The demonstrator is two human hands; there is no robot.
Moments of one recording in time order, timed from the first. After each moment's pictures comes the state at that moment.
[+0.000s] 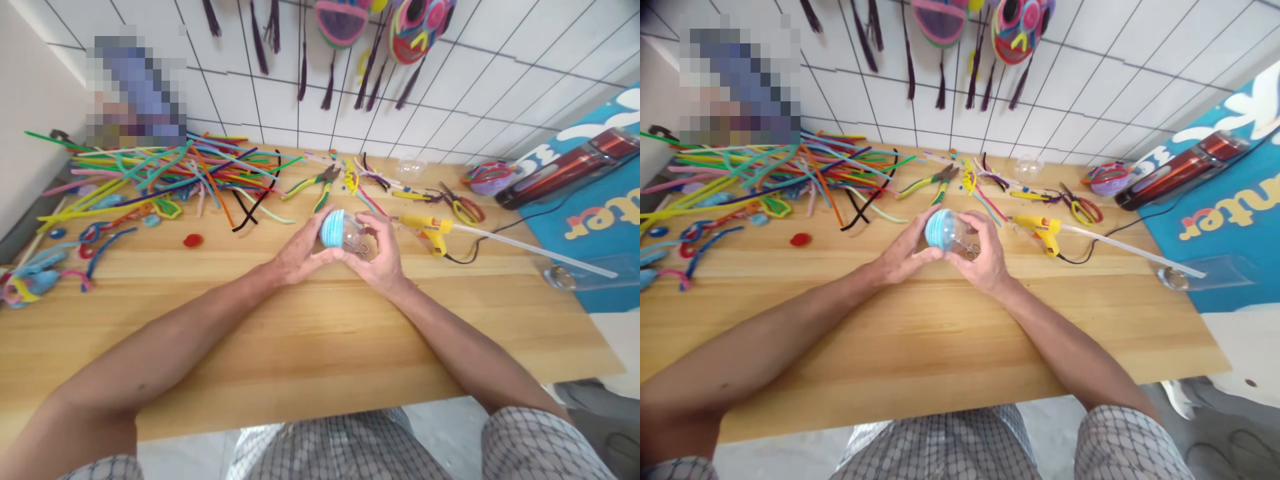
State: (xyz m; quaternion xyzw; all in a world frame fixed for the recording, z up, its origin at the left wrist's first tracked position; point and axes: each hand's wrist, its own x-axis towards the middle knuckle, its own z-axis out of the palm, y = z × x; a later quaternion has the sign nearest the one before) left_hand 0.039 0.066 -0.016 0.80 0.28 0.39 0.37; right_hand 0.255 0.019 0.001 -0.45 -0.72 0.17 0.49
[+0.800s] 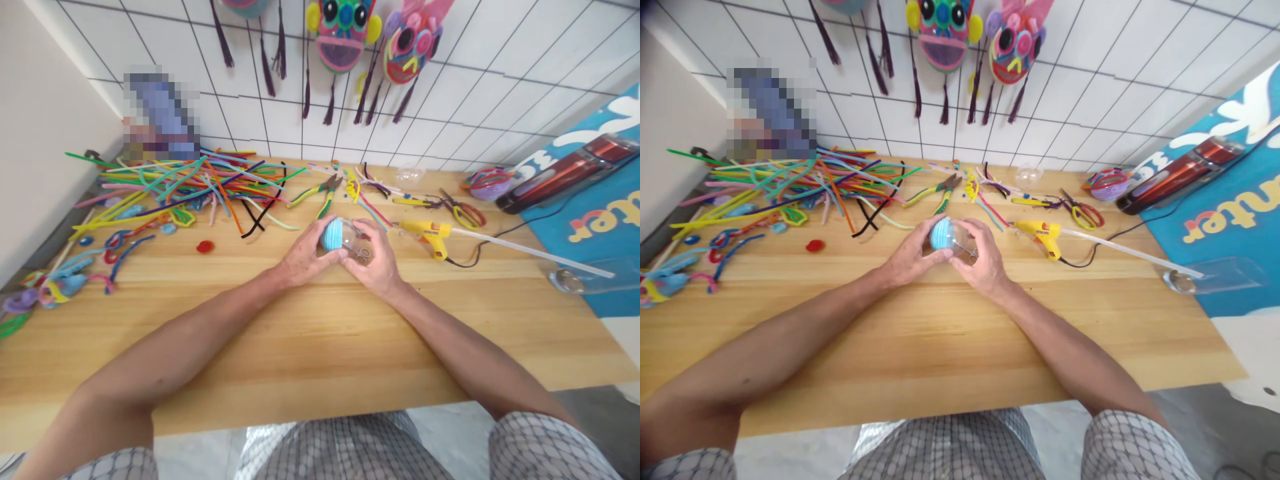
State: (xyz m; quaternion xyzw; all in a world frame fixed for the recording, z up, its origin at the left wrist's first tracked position) left_hand 0.041 0.065 -0.016 0.79 0.31 0.40 0.34; right_hand 0.255 0.023 -0.008 -0.44 -0.75 0.14 0.47
